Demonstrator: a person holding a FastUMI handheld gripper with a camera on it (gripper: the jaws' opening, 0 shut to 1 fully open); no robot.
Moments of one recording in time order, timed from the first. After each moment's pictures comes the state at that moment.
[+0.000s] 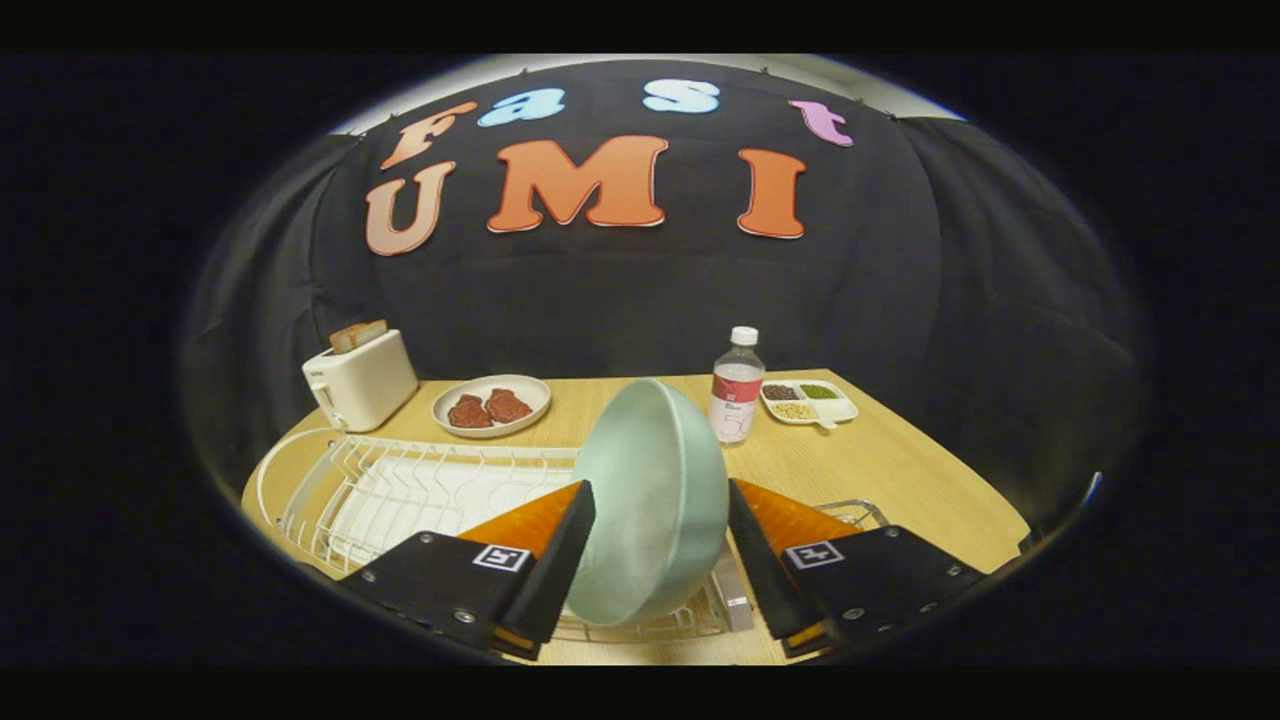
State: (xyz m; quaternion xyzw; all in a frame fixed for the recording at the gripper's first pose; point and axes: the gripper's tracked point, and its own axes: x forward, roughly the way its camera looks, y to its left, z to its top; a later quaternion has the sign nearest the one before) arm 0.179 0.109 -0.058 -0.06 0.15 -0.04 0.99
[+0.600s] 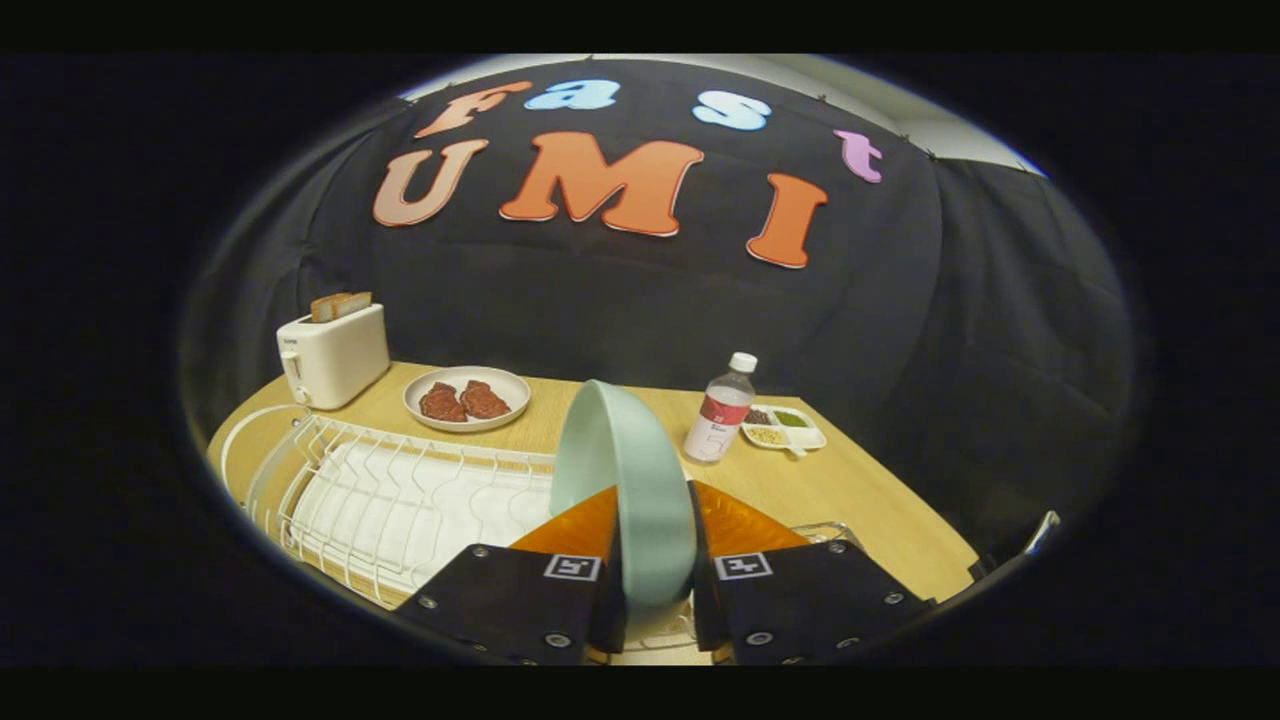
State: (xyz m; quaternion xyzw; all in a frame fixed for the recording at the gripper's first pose) arm 0.171 0.140 -0.024 -0.16 0.11 -0.08 0.98
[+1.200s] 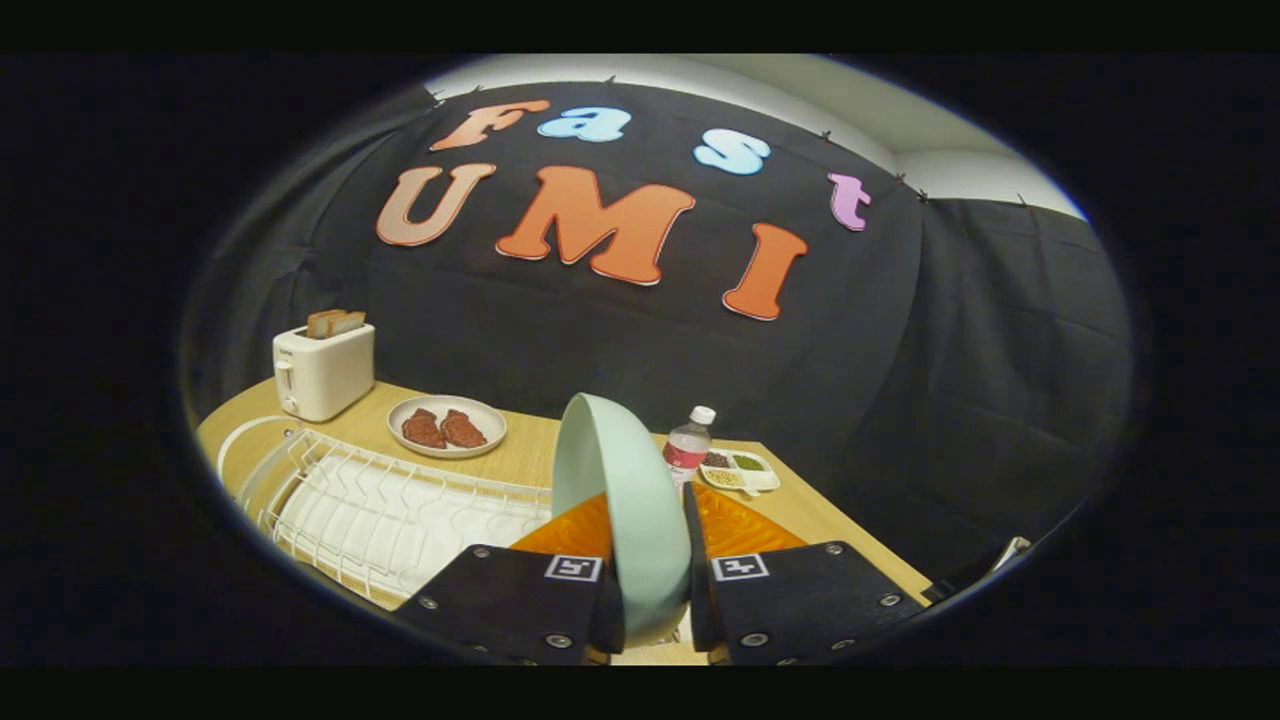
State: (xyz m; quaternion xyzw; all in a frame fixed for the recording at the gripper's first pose) arm 0.144 0.126 0.024 -0.16 0.05 -0.10 0.98
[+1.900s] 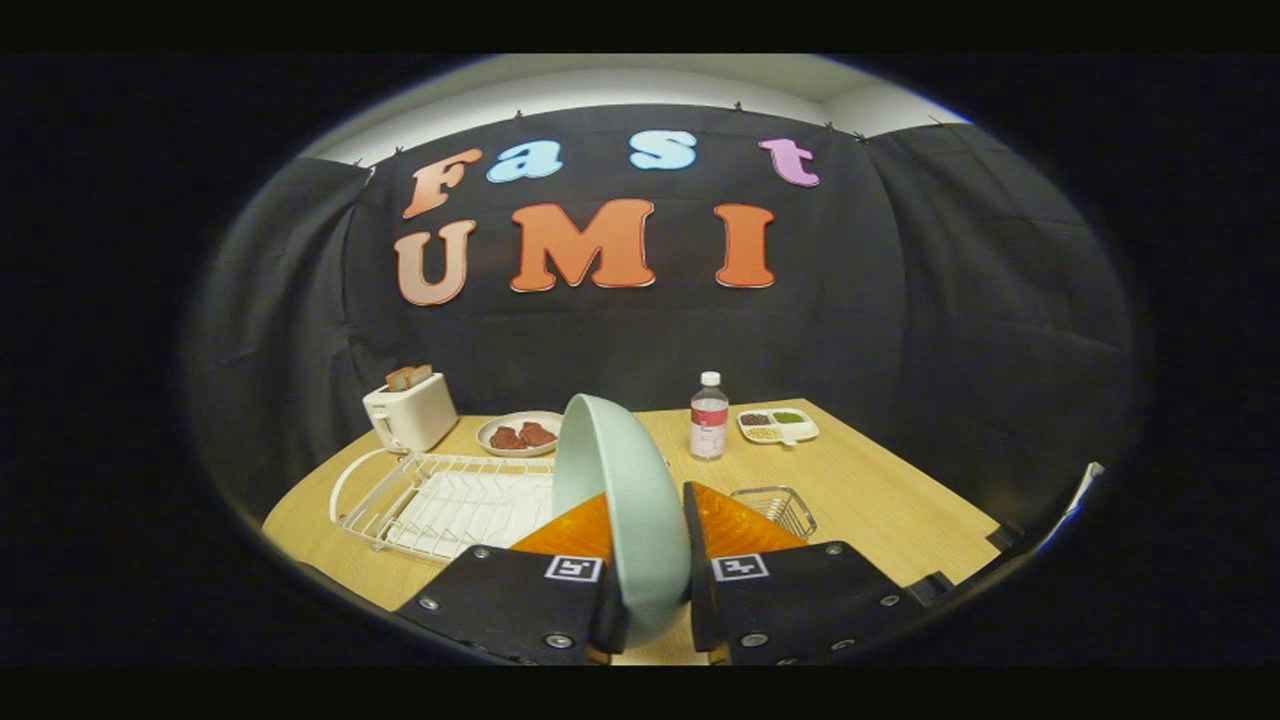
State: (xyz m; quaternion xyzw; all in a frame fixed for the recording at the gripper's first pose) arm 0.030 0.097 0.005 -0.02 0.07 -0.01 1.00
